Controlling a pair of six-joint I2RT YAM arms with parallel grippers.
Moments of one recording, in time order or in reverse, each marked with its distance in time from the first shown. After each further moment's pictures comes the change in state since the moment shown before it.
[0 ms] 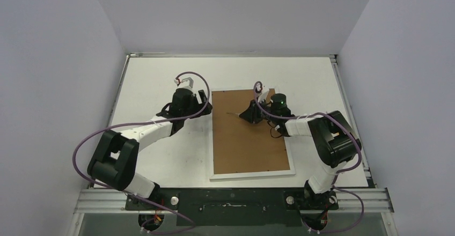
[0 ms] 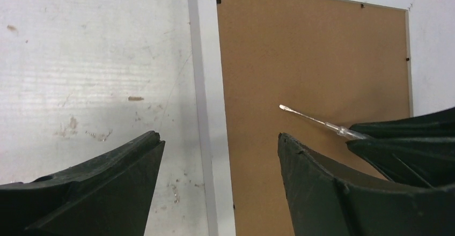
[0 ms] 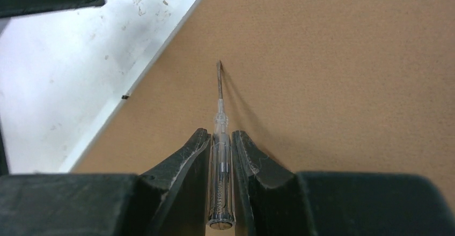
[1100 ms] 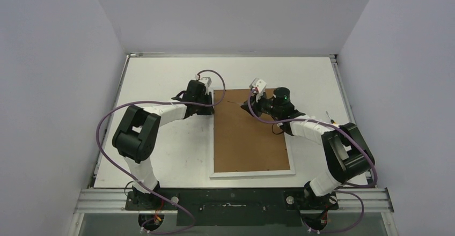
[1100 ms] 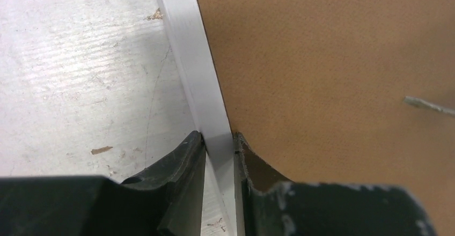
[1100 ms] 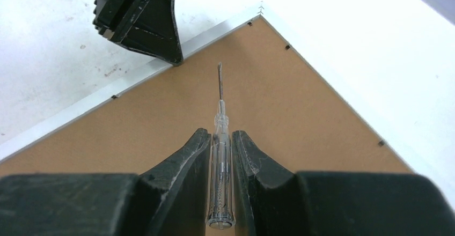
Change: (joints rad) left arm -0.008 0.370 0.314 -0.188 0.143 0.220; right arm 0.035 -0.202 -0.016 -0.049 0.046 -0.419
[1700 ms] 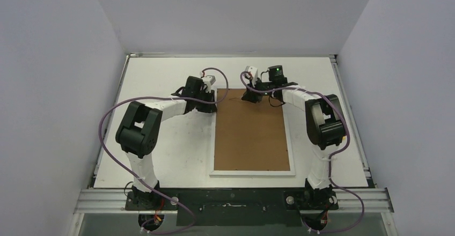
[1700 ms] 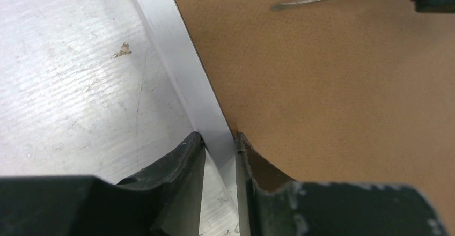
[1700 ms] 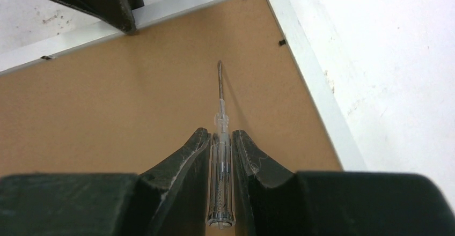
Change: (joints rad) left arm 0.039 0.056 0.066 -0.006 0.174 0.158; right arm -0.123 0.403 0.543 -0.523 -0.250 -0.357
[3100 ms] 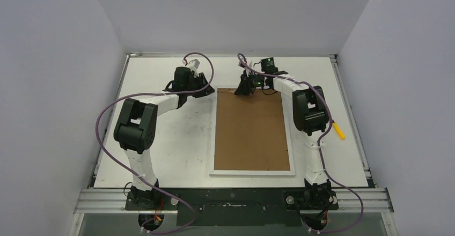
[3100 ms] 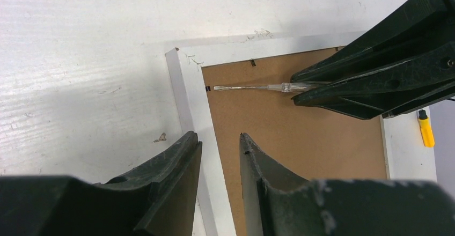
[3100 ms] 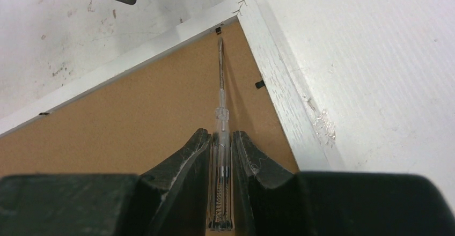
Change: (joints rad) left arm 0.119 0.044 0.048 0.268 0.063 -0.292; right arm -0.005 0.358 0.471 -0.222 -0.137 0.133
